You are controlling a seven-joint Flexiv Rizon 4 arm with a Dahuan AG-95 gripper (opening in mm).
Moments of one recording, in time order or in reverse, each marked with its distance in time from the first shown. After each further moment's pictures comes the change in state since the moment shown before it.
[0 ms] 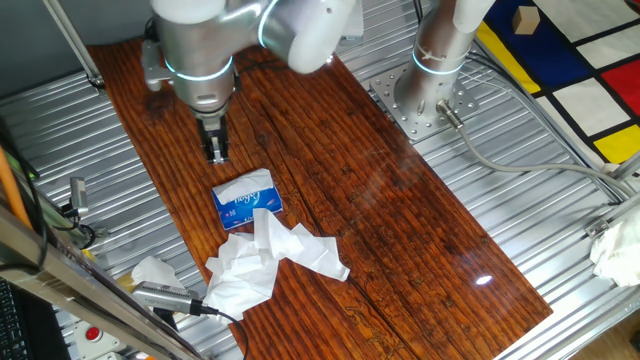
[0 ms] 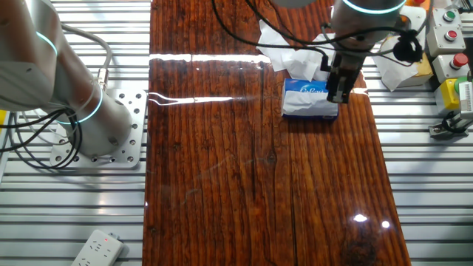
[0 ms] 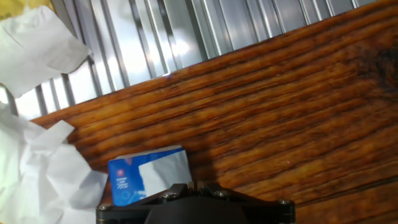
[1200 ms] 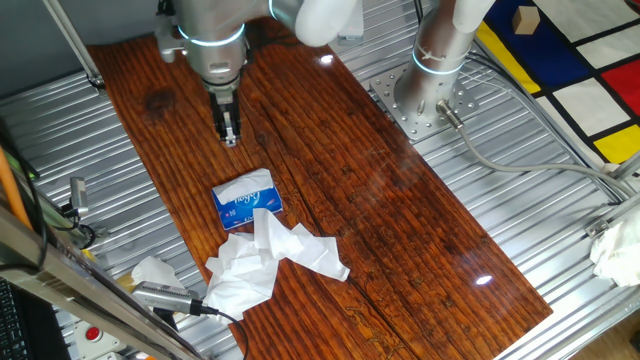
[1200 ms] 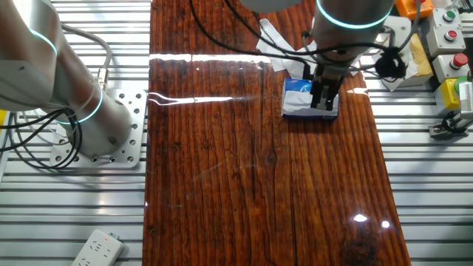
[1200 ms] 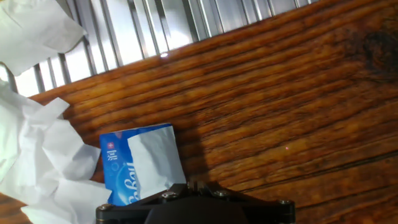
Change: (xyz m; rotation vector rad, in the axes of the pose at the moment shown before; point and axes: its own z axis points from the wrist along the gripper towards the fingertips) arm 0.027 -0.029 -0.014 -0.054 0.012 -0.023
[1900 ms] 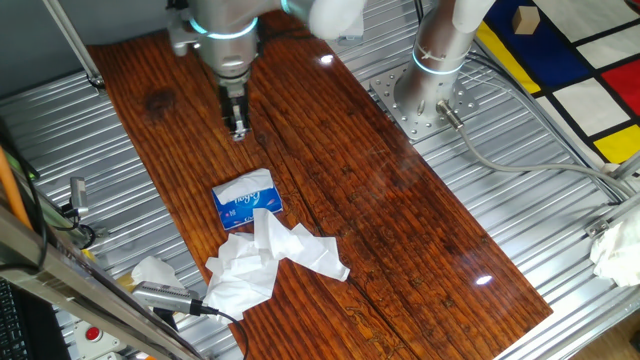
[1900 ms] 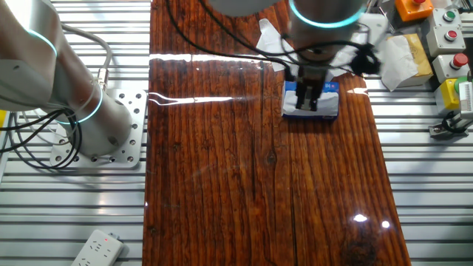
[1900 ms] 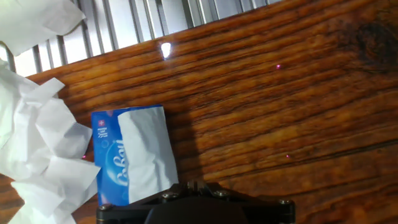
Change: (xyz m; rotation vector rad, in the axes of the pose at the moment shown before) arm 0.036 -0.007 0.002 0.015 -0.060 -0.010
